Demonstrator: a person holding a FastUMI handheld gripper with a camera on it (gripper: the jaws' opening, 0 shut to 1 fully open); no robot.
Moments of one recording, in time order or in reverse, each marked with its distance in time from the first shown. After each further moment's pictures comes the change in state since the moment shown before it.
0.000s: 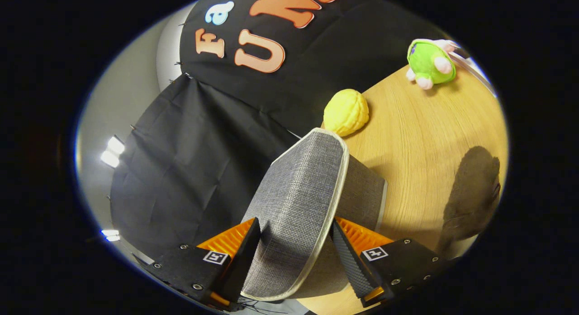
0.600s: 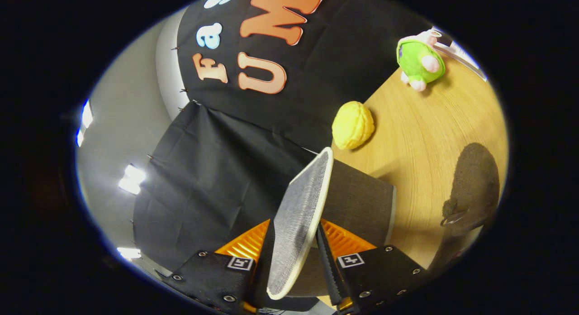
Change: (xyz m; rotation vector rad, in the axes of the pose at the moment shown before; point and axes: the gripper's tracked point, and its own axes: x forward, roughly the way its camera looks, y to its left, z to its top) arm -0.034 0.030 0.039 0.074 -0.128 0.112
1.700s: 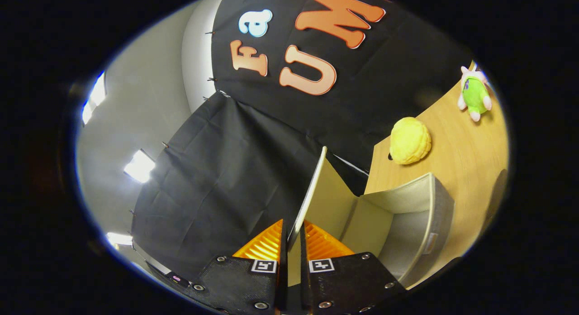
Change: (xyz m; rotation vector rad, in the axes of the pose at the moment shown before) arm 0.081 0.159 -0.011 -0.134 -0.009 0.053
